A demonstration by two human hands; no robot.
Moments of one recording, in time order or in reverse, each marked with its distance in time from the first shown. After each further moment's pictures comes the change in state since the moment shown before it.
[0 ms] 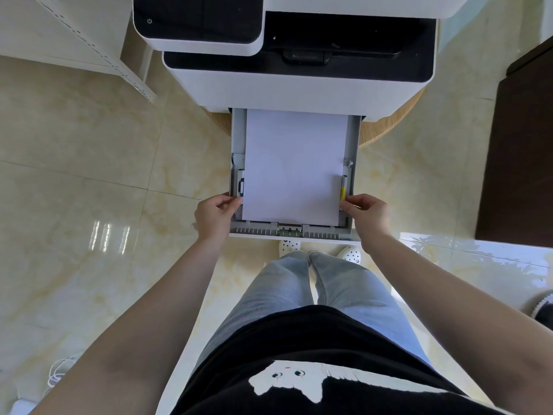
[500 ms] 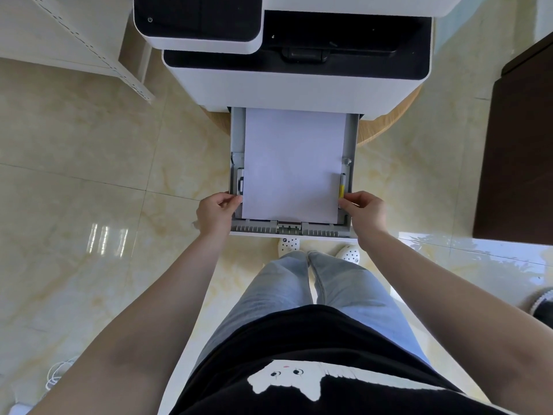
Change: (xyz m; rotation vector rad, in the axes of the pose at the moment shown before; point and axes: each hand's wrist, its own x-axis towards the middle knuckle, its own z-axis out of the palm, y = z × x) left_hand 0.000 0.003 0.002 0.006 -0.012 -0.044; right_hand 0.000 0.003 0.004 -0.018 0.018 -0.008
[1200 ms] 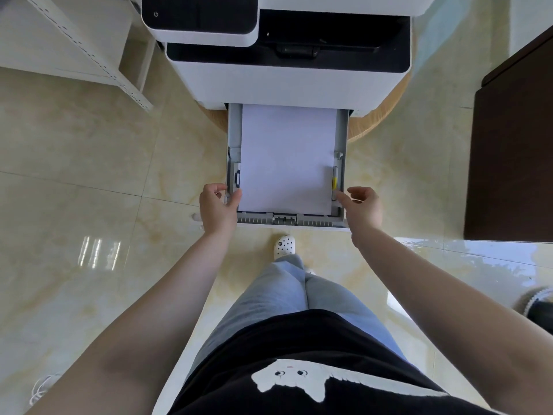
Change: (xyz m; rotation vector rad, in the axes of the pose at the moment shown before) left_hand -0.026 0.004 0.005 -0.055 0.102 0.082; right_hand -0.030 0.001 -0.004 -0.041 0.144 -0.046
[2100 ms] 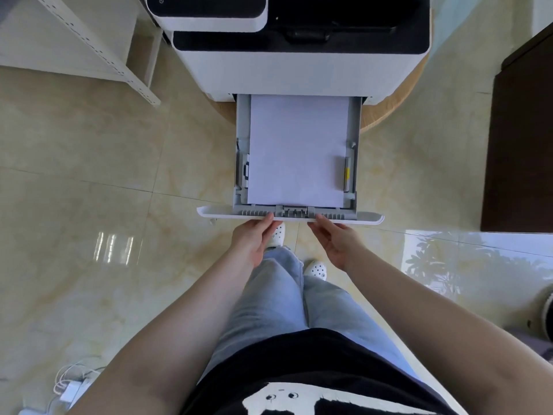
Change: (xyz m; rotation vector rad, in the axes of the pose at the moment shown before) left_hand -0.050 -0.022 0.015 -0.834 -0.313 -0.713; right_hand -0.046 0.041 0.040 0.793 -0.356 0.621
